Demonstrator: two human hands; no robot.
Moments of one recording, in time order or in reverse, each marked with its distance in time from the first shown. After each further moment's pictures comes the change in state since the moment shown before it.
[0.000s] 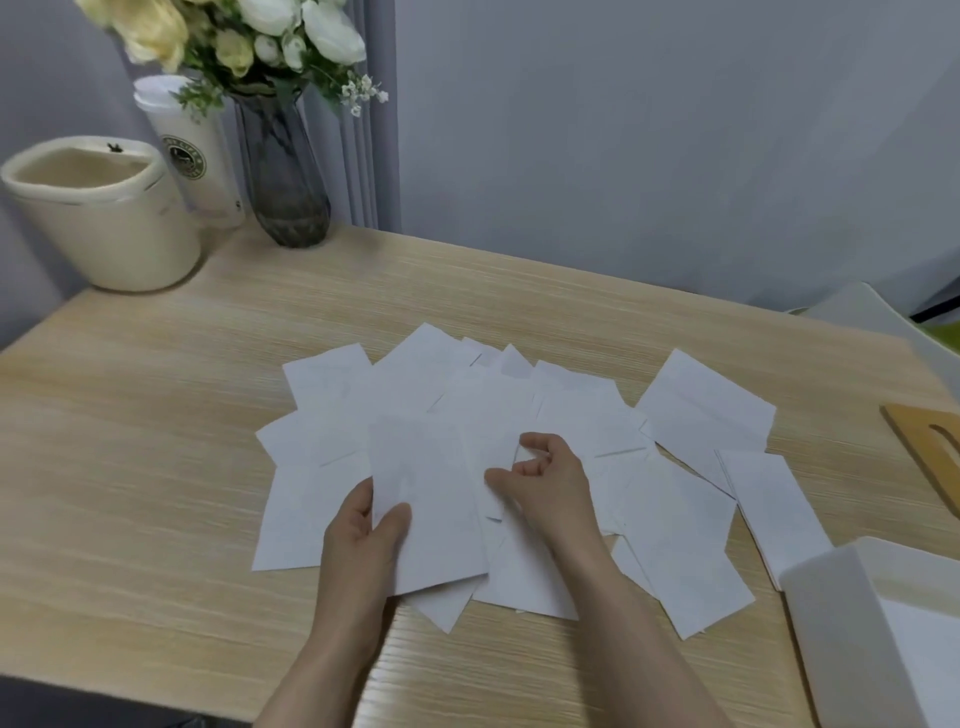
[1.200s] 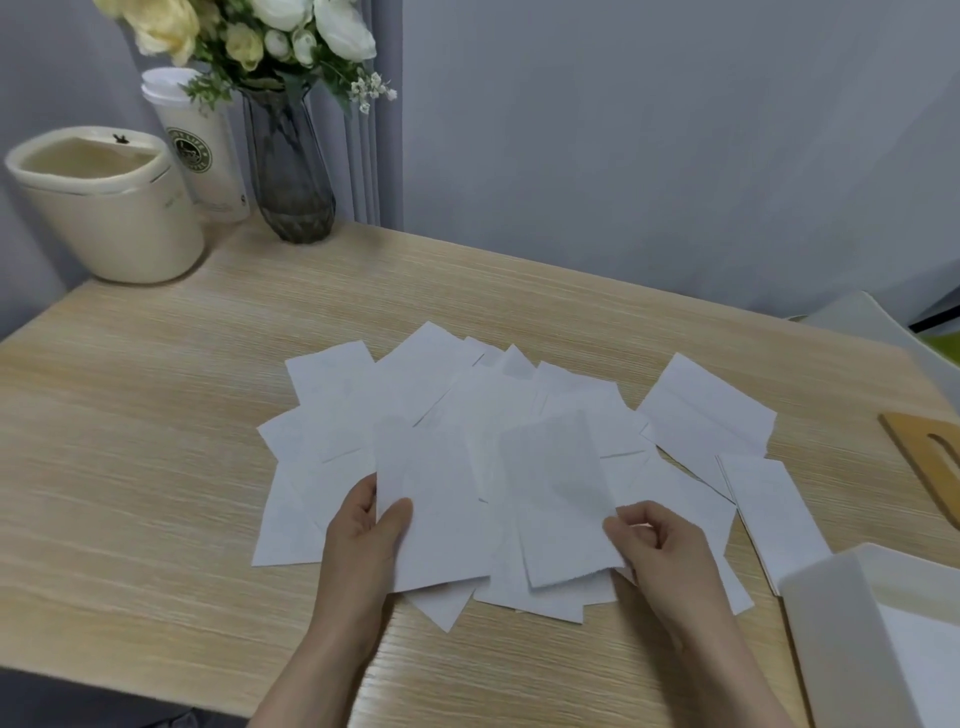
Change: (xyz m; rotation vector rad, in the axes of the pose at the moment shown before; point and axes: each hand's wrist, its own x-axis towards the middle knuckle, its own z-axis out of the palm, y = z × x) left_hand 0.003 -0.002 -0.001 -0.008 -0.029 -0.008; right_hand -0.044 0.036 -0.079 -0.049 0.101 -0.050
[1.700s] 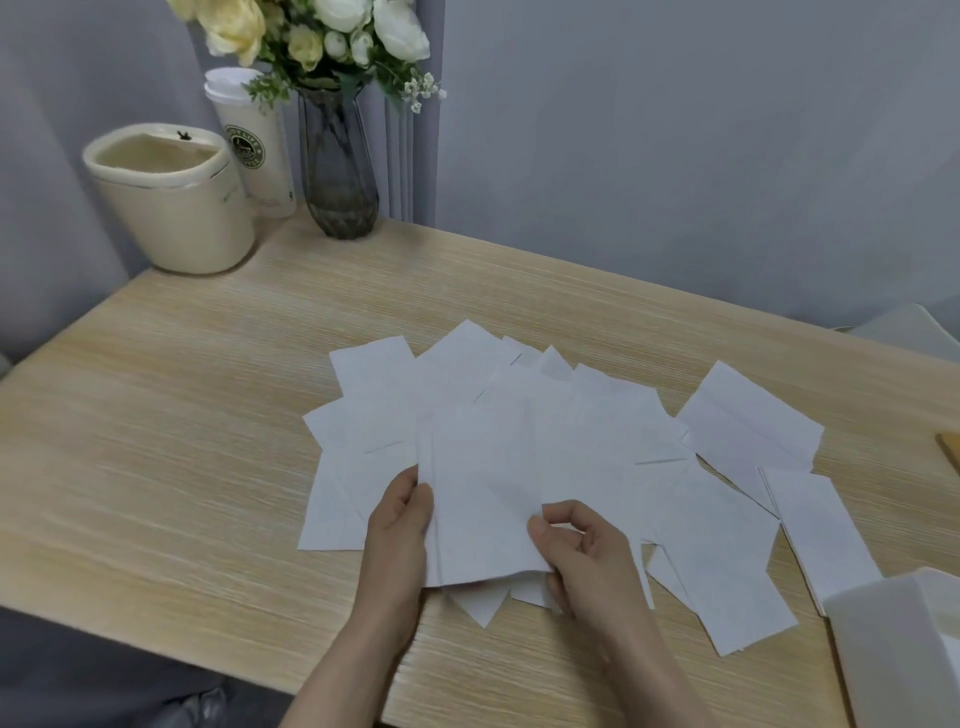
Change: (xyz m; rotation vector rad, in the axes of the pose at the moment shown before) left_hand -0.001 0.004 0.000 -0.055 0.036 -0.011; right_hand -0.023 -0.032 0.074 0.280 -0.252 0.058
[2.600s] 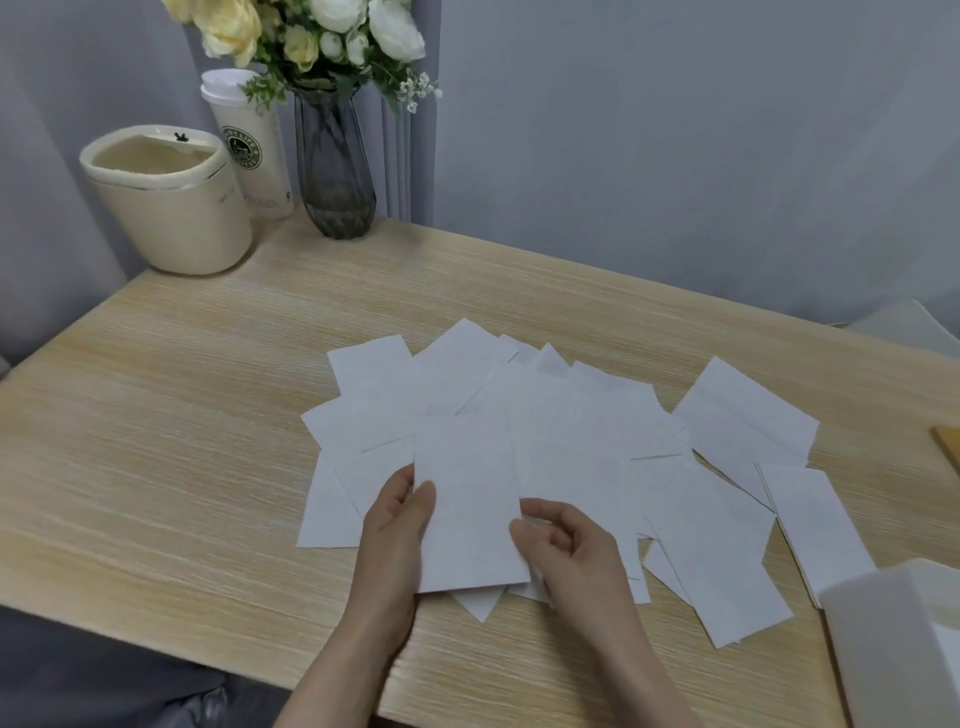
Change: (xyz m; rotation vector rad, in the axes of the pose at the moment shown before) left_hand -0.003 0.001 -0.004 -0.011 -0.027 -0.019; right_hand -0.003 0.010 0.007 -0.064 0.022 -0.036
